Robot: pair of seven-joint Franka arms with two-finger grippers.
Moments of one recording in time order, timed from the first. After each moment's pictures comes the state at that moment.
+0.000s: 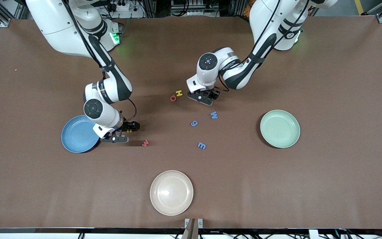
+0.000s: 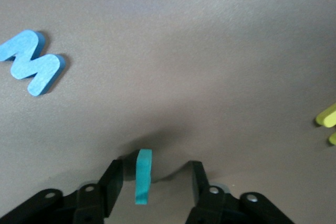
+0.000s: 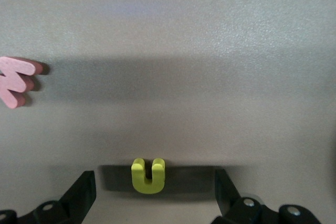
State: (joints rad) left arm -0.51 0.57 -0.38 -2.04 0.26 2.51 -0.64; right arm 0.27 0.54 0.06 -2.04 0.06 2.52 0.27
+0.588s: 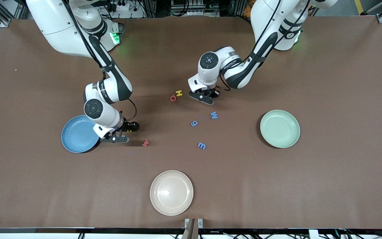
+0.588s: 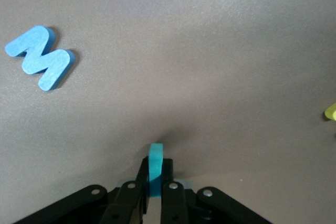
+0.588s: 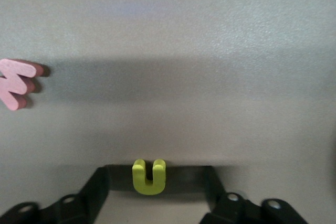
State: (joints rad) left arm -0.51 0.56 -0.38 -2.05 0.27 2.51 -0.64; right arm 0.27 0.54 0.05 -2.04 0.06 2.52 0.28
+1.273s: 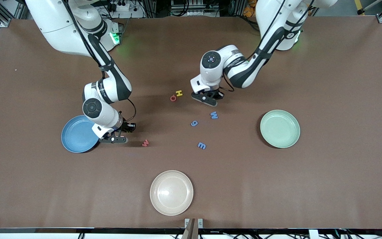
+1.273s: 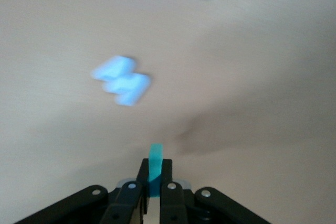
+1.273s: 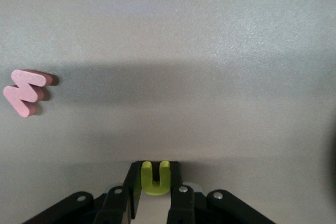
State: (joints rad) left arm -0.43 0.45 -0.37 -2.03 0.28 2.35 -0.49; right arm 0.27 0.53 0.05 -2.03 0.06 2.53 0.28
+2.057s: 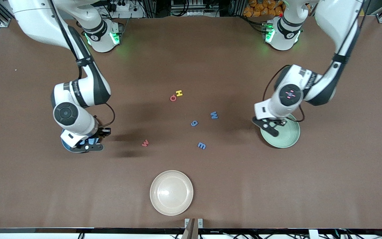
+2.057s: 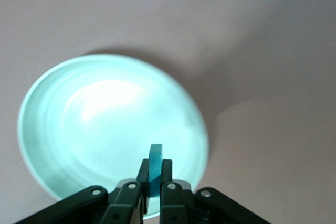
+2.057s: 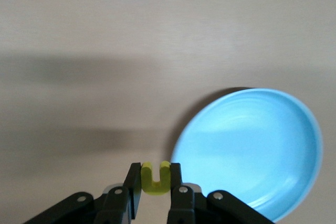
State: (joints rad) left arm 0.06 0.37 -0.36 -2.06 0.28 2.24 0.20; right arm 0.20 0.45 -0.03 -1.85 -0.18 2.19 0.19
